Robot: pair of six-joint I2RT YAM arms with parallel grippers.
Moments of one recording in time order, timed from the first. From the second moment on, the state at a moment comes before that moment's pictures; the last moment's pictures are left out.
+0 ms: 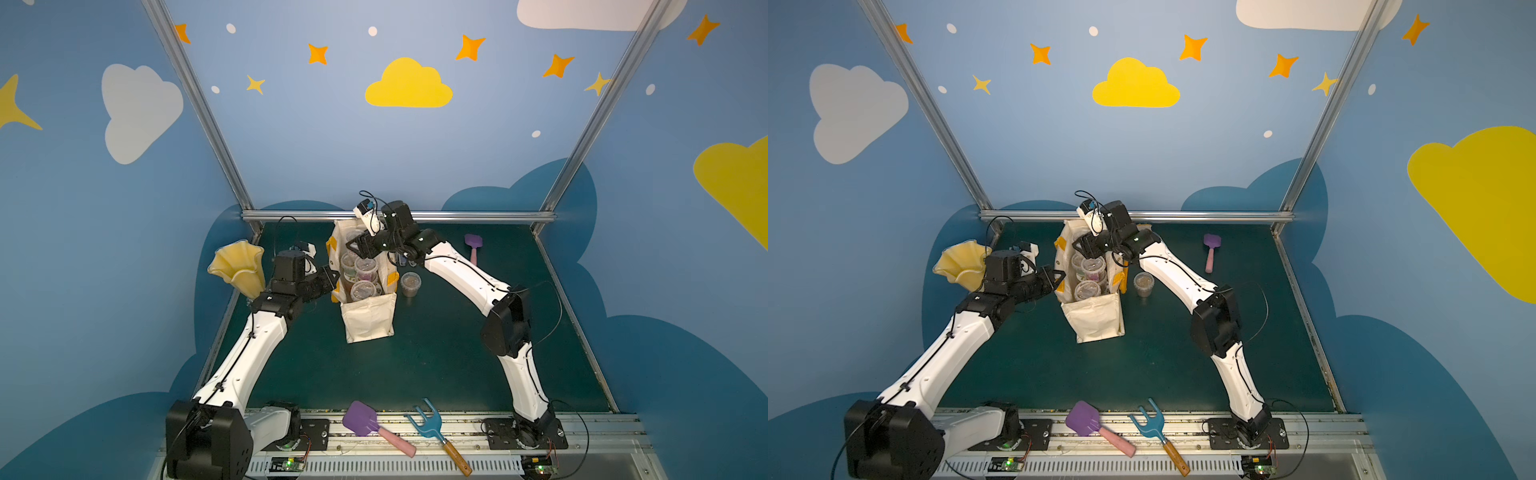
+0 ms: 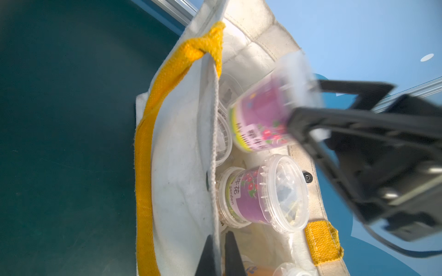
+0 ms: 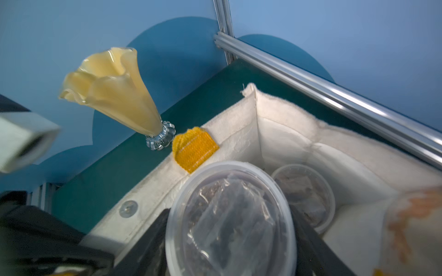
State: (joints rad) left arm -0.13 1.18 0.92 -0.34 0.34 -0.62; right arm 0.77 2.18 2.16 -0.43 -0.32 0.09
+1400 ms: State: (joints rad) left arm -0.13 1.18 0.92 -0.34 0.34 -0.62; right arm 0.51 1.62 1.11 -0.06 0.07 0.16
